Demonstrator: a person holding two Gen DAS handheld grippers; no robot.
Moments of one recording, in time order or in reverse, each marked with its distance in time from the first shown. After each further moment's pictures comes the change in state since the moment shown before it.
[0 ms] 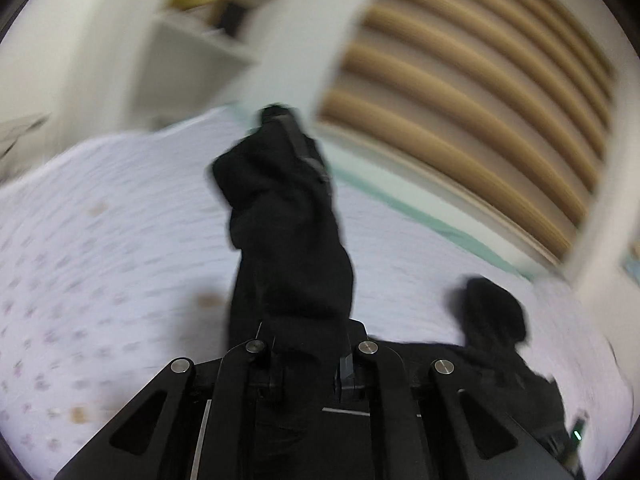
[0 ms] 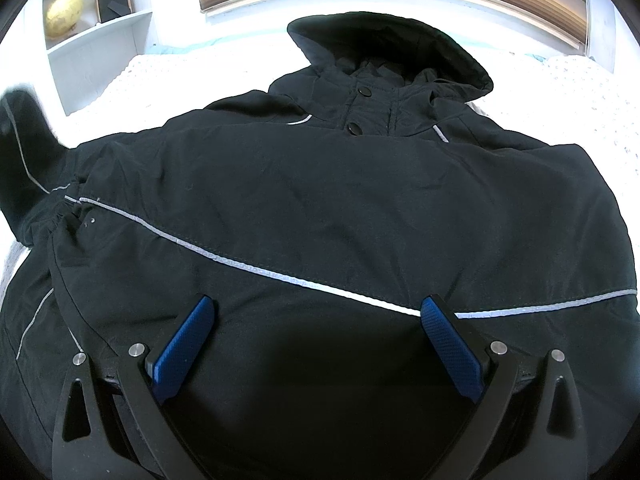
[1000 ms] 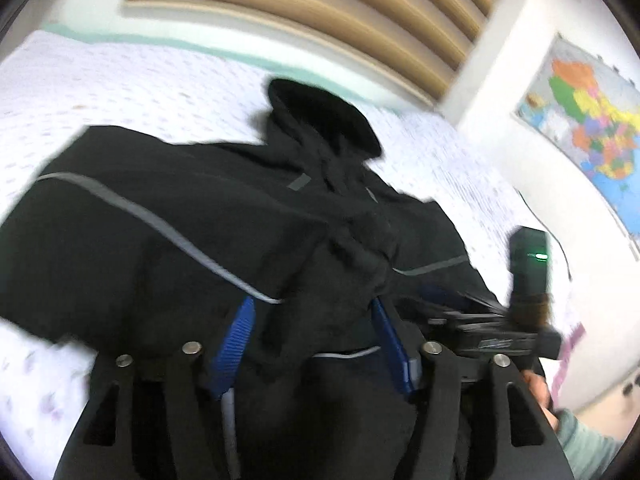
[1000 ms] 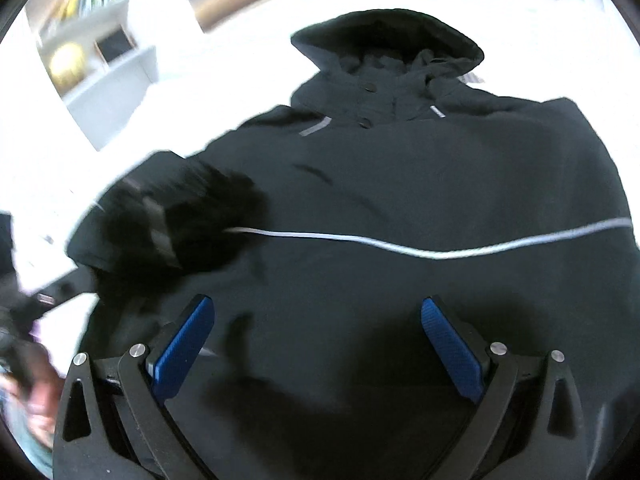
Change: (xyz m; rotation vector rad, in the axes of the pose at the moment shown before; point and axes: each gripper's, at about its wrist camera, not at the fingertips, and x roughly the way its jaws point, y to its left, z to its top) left arm 0.014 -0.177 -0.168 0.156 0.413 -0.375; right arm -0.052 -0.014 -0.006 0.199 0.037 0.230
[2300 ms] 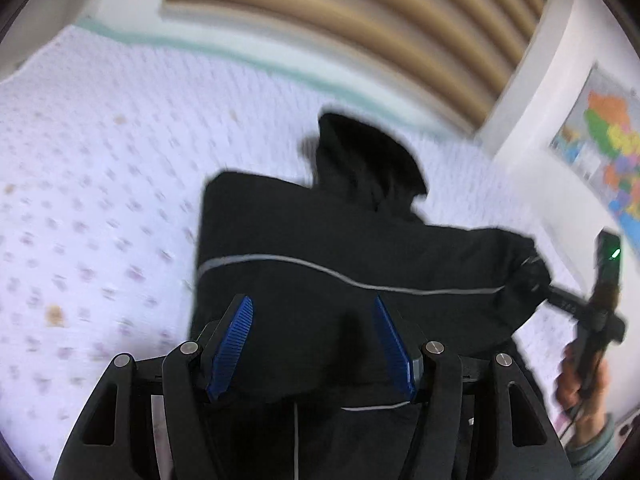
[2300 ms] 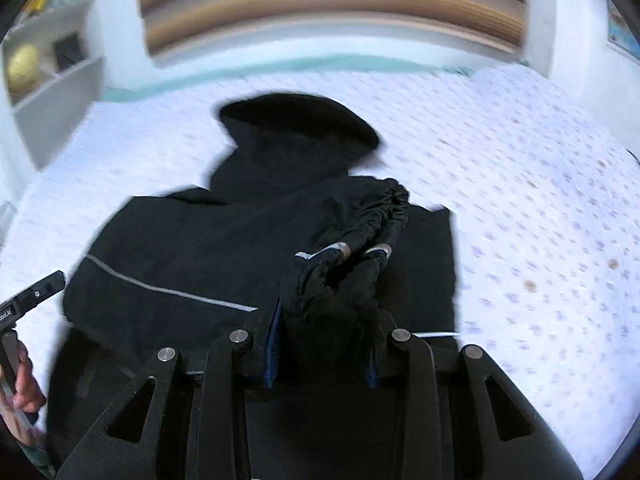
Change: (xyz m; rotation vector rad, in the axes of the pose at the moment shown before) left arm 0.012 0.031 0.054 -0.043 0.042 0.108; right arm -0.075 -0.004 0.071 -0.073 -0.046 -0.394
